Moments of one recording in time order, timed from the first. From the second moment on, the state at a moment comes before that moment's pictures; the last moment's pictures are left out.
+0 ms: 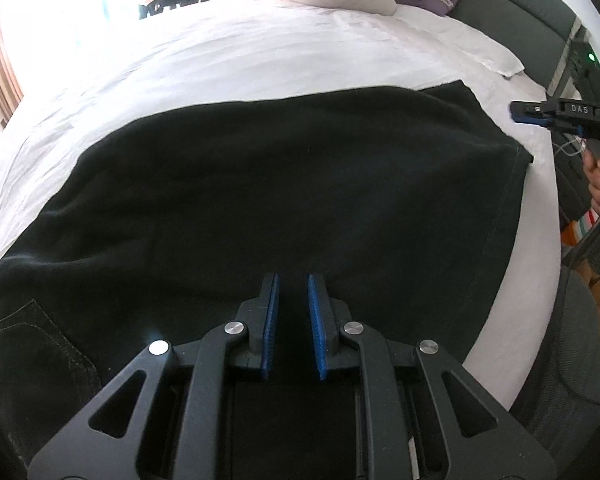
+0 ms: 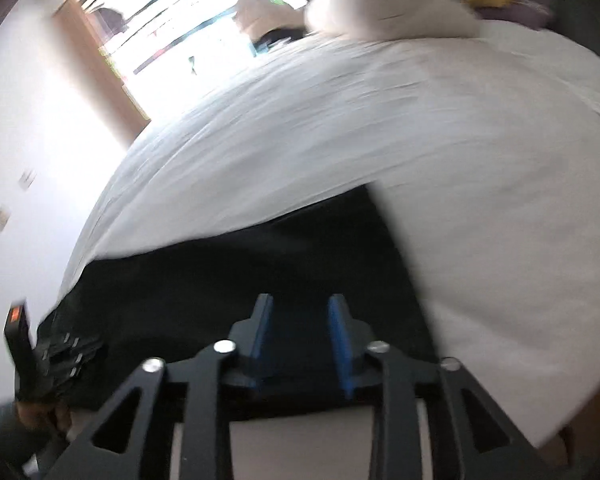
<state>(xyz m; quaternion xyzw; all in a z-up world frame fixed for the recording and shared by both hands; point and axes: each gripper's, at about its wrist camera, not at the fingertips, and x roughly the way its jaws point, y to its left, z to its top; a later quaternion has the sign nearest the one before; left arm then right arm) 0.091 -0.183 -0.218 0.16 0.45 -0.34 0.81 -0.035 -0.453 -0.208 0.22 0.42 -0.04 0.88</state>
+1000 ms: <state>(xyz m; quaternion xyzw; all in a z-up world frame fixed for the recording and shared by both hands) 0.211 -0.087 -0.199 0.03 0.47 -0.32 0.82 -0.039 -0.383 -0.207 0.28 0.46 0.05 0.84</state>
